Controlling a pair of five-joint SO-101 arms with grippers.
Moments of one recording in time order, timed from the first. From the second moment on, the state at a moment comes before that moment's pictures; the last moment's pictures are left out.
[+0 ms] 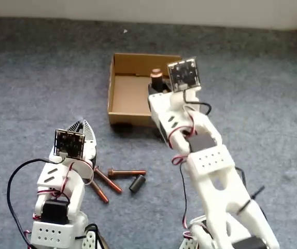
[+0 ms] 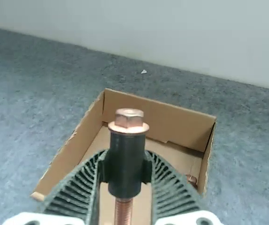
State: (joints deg) left arm 0.1 -103.8 96.0 35.7 -1.4; right arm -22.4 -29.2 45.4 12.8 1.9
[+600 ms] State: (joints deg) left arm 0.0 -103.8 96.0 35.7 -1.4; right arm -19.9 -12.3 44.1 1.4 1.8
